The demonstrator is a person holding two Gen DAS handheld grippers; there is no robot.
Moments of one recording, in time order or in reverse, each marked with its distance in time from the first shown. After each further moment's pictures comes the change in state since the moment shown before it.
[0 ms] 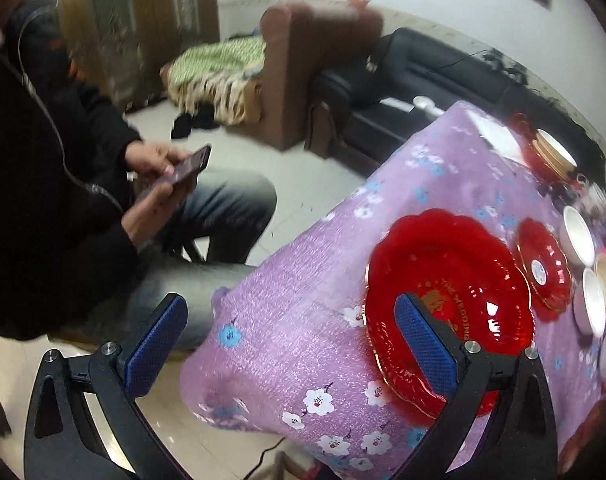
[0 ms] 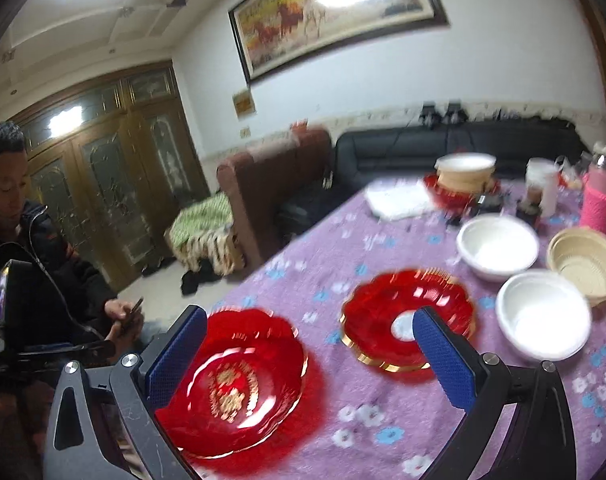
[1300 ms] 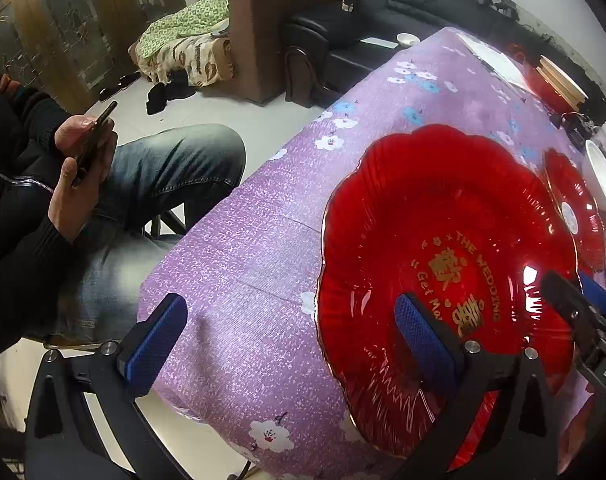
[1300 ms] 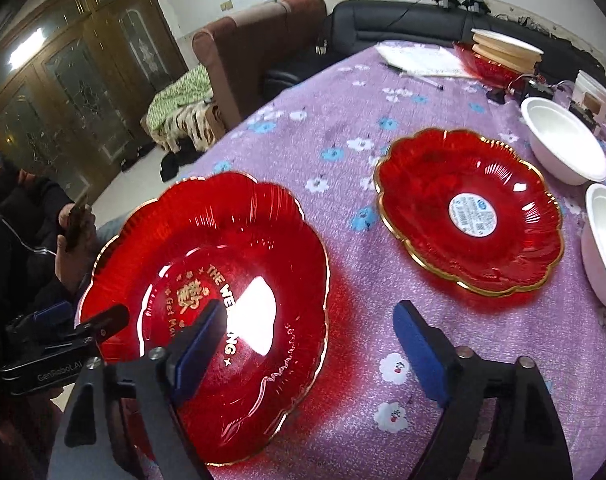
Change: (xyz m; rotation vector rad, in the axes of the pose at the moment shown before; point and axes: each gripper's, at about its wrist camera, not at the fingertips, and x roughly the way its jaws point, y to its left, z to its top) left arm 0.074 -0.052 -0.006 0.137 0.160 0.018; right arm 0.130 0.015 -0.042 -0.017 0.484 -0.063
